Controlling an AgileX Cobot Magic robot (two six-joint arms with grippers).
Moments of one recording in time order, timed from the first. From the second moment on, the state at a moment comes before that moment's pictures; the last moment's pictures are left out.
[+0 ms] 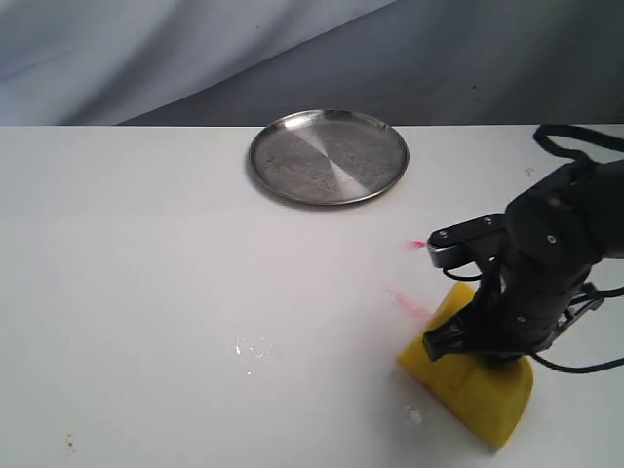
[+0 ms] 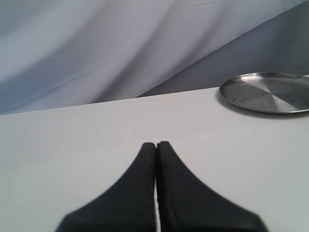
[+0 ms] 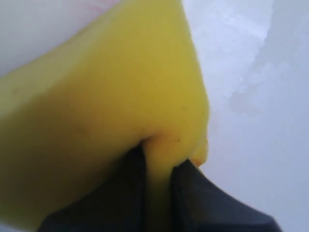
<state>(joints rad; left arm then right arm) -0.07 0.00 0.00 -0.07 0.21 0.17 0.60 1.74 -0.86 -0.19 0.71 0.31</state>
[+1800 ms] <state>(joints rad) -0.07 0.00 0.00 -0.07 0.21 0.17 0.48 2.38 -1.80 0.33 -0.03 -0.06</state>
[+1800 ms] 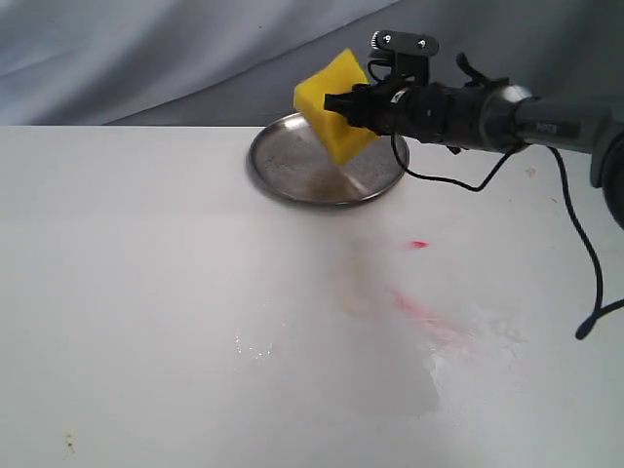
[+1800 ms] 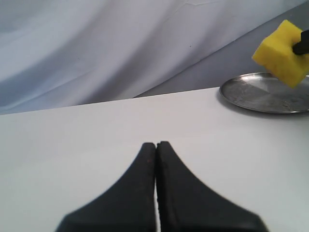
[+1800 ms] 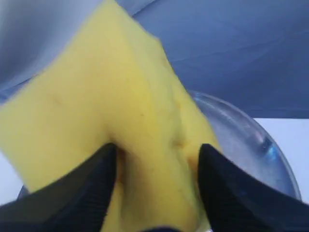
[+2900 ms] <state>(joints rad) -0.07 0.00 0.00 -0.07 0.21 0.17 0.41 1.25 -0.76 0.17 -0.04 0.06</state>
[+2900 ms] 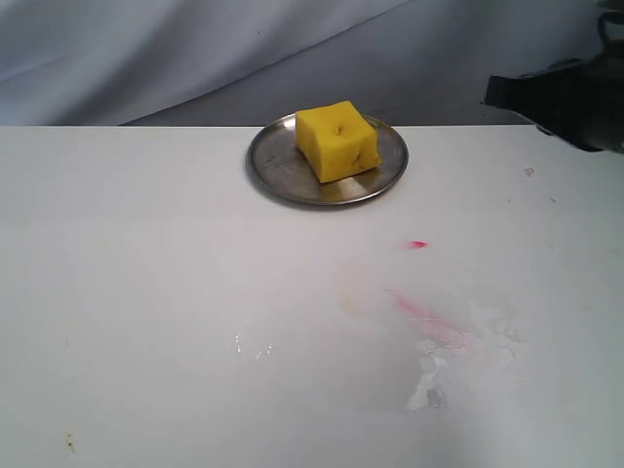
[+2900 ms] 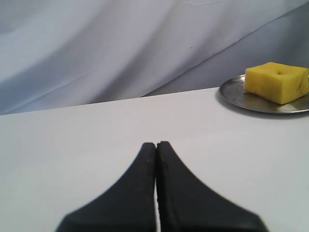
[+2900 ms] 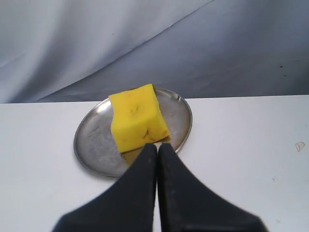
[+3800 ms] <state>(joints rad) -0.07 0.00 0.00 -0.07 0.21 0.17 0.20 0.56 -0.15 0.12 -0.17 0.07</state>
